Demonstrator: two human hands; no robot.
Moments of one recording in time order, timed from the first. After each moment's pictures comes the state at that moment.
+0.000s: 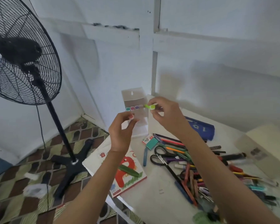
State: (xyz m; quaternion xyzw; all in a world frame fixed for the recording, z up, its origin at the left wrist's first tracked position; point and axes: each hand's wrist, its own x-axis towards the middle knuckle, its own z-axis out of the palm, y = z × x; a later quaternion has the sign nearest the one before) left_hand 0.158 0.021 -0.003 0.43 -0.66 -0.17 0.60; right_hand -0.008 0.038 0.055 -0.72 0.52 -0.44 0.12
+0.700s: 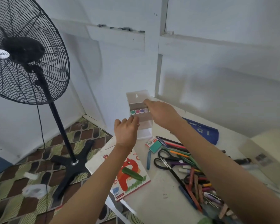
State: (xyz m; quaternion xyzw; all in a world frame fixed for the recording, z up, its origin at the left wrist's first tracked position) left_hand 0.162 -0.019 -0.024 0.51 -0.79 0.16 0.29; right_hand 0.015 -0.009 0.057 -0.79 0.61 -0.08 -0.03
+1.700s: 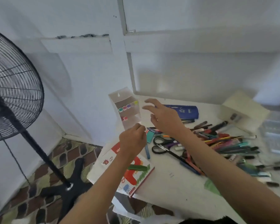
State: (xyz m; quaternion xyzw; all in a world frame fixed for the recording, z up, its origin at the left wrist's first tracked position) left_hand 0.163 0.016 -0.033 0.30 -0.89 0.03 0.33; right_hand 0.012 0.064 0.015 -0.69 0.67 -0.26 -0.09
